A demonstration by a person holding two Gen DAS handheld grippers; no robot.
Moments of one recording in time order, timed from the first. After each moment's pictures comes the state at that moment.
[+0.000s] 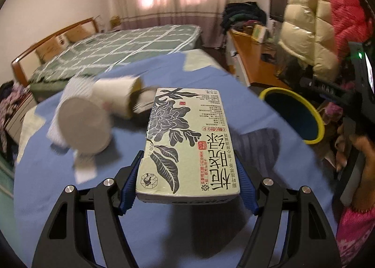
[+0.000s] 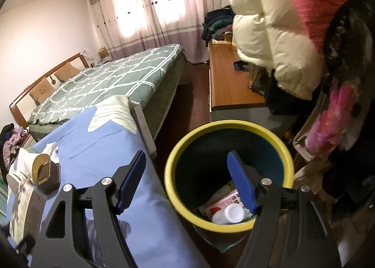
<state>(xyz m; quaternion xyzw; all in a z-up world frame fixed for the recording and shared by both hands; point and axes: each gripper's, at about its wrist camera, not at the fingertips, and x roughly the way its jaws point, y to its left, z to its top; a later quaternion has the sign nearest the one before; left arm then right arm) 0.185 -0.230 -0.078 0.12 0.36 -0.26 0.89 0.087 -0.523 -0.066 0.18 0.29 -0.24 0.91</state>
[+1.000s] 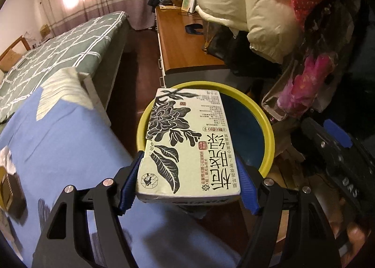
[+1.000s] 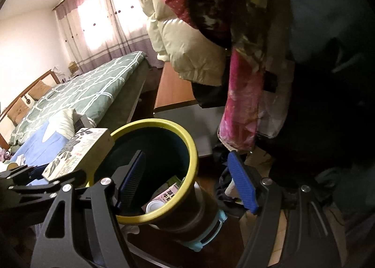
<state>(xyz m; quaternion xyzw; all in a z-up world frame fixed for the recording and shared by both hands) 0.197 -0.508 -0.112 0.20 0.41 -0.40 0.79 -0.009 -0.624 -0.090 0.22 0.28 -0.33 0.88</state>
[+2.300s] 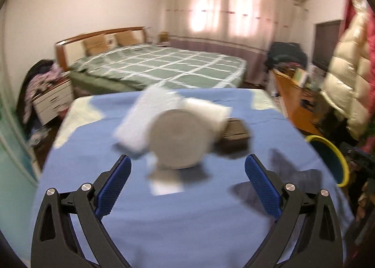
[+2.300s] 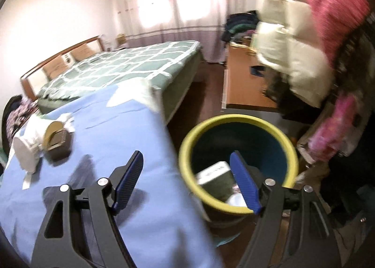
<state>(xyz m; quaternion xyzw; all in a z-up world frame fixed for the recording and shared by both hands) 0.217 -0.087 -0.067 0.01 0.30 -0.12 0.95 0.095 -0.458 -0.063 0.11 0.32 -0.18 0.92</state>
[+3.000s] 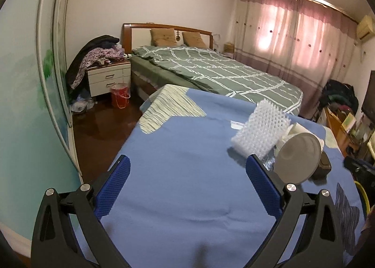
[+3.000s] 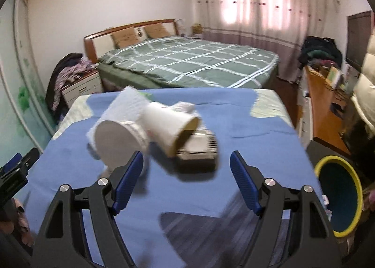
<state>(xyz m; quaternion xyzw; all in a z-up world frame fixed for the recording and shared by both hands) 0.231 0.051 -0.090 -0.08 0.28 0.05 0.95 0.195 -0.257 -0.043 0.03 0.34 0.02 0.94</state>
